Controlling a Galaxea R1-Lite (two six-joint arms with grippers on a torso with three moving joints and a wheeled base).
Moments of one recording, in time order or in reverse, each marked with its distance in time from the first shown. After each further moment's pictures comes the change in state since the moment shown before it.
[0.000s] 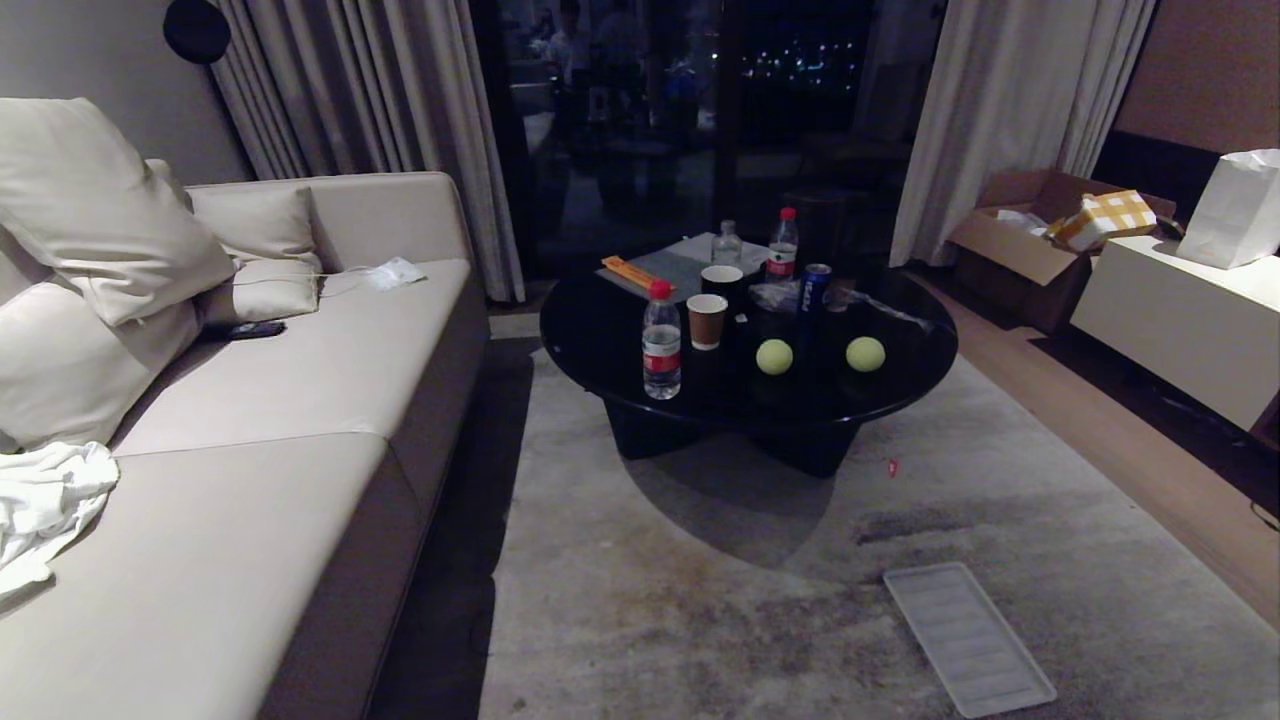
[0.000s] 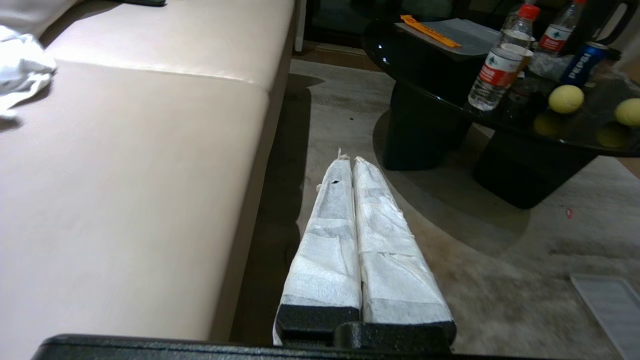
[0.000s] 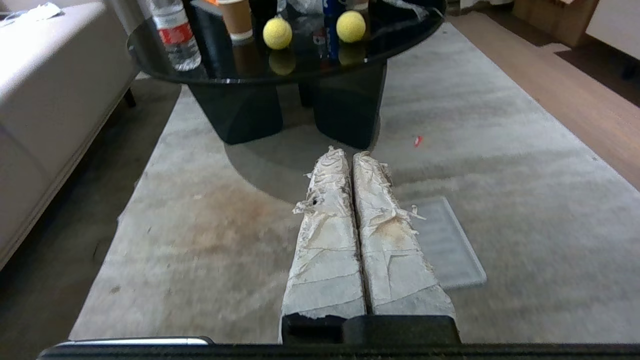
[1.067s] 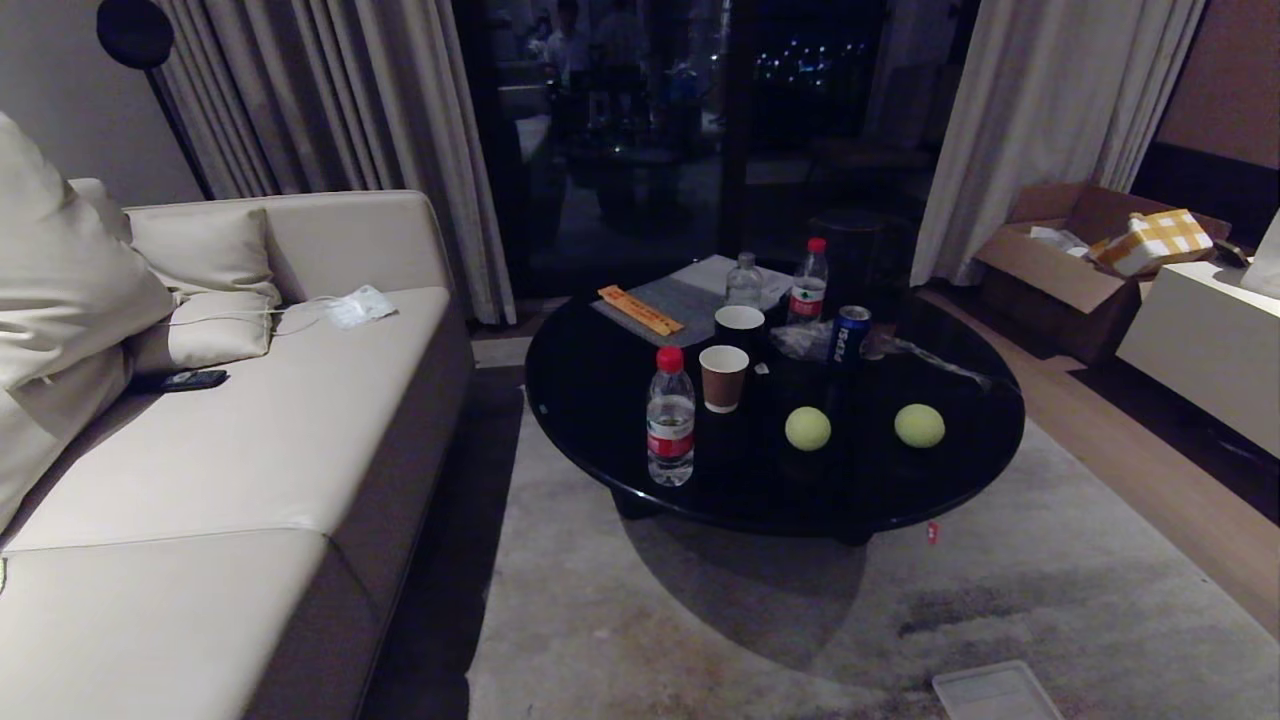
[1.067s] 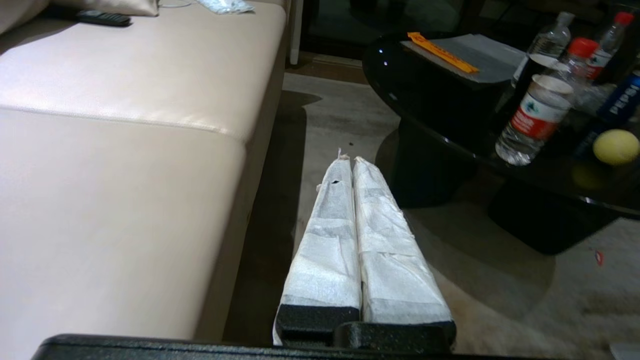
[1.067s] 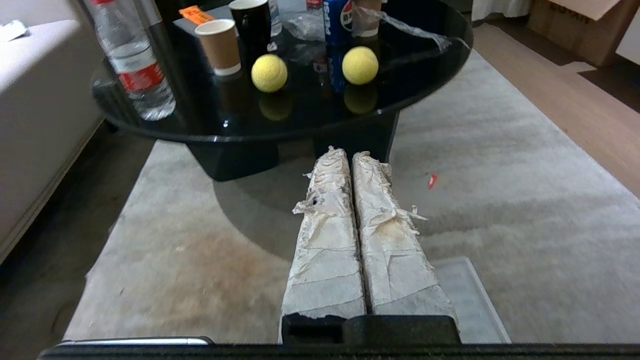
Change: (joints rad) left arm 0.000 0.000 0.000 0.000 0.000 -0.001; right arm 0.000 0.000 0.000 0.000 0.000 0.000
